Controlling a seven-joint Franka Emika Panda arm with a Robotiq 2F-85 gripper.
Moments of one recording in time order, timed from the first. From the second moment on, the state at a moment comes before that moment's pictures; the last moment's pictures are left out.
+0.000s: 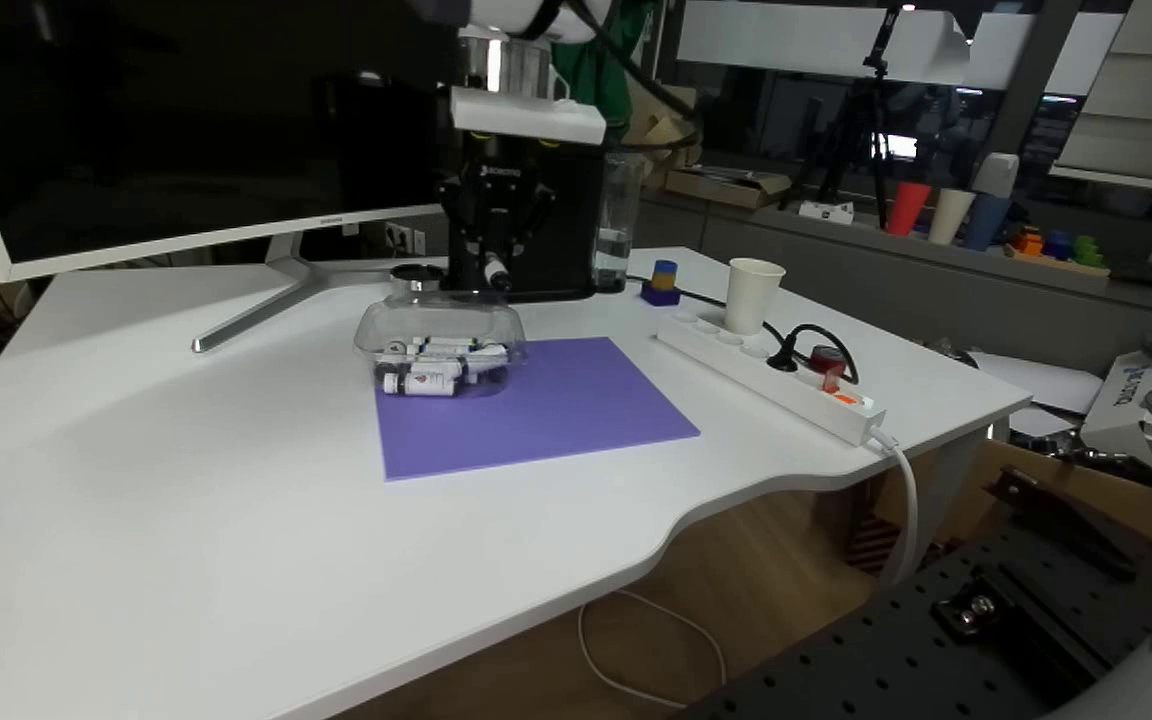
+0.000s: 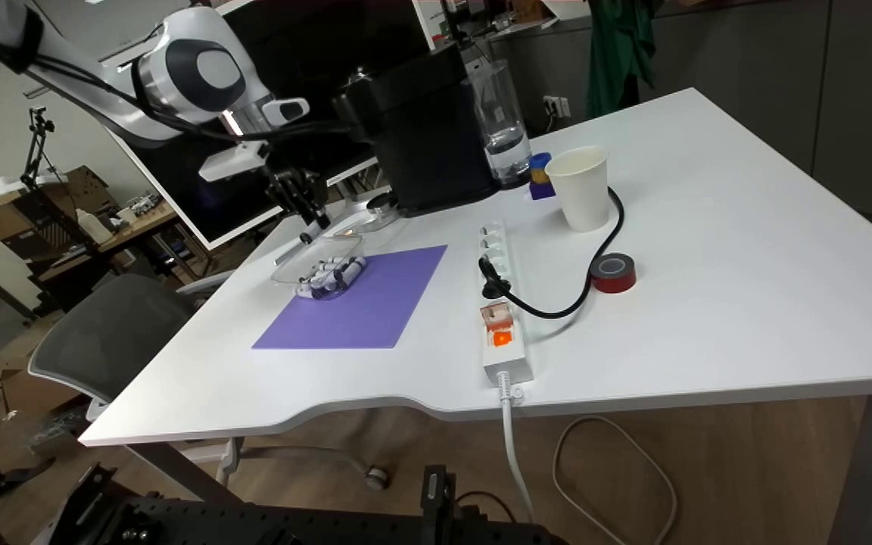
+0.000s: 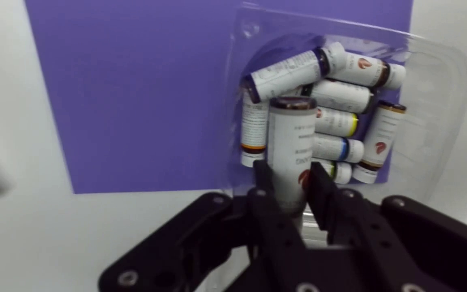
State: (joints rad) arm 0.10 0.44 -0.03 -2.01 0.05 2.47 0.21
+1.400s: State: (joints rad) arm 0.02 0.46 -0.12 -2.26 0.09 2.68 0.27
